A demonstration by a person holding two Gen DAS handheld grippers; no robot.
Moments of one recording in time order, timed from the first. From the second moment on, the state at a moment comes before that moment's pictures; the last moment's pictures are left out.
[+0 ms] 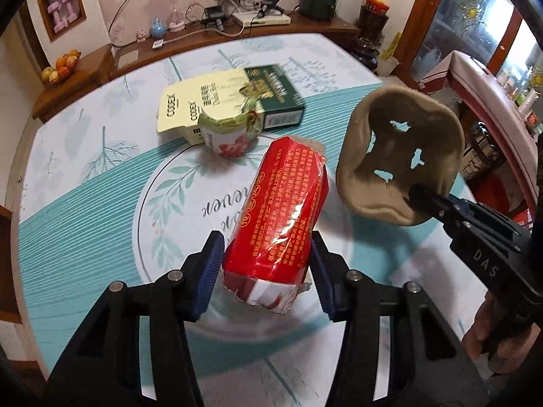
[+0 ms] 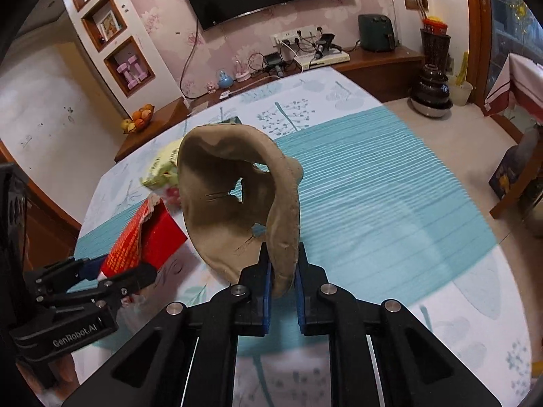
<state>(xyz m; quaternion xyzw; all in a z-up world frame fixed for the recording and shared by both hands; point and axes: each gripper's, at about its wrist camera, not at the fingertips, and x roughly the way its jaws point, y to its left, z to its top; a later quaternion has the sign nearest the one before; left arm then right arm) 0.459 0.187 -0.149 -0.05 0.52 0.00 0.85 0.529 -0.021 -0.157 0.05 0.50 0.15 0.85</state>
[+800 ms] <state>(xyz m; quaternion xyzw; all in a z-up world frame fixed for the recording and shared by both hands) 0.254 0.126 -0.008 -0.05 0.46 -0.04 0.89 0.333 -0.101 -0.023 0.10 0.44 0.15 0.88</state>
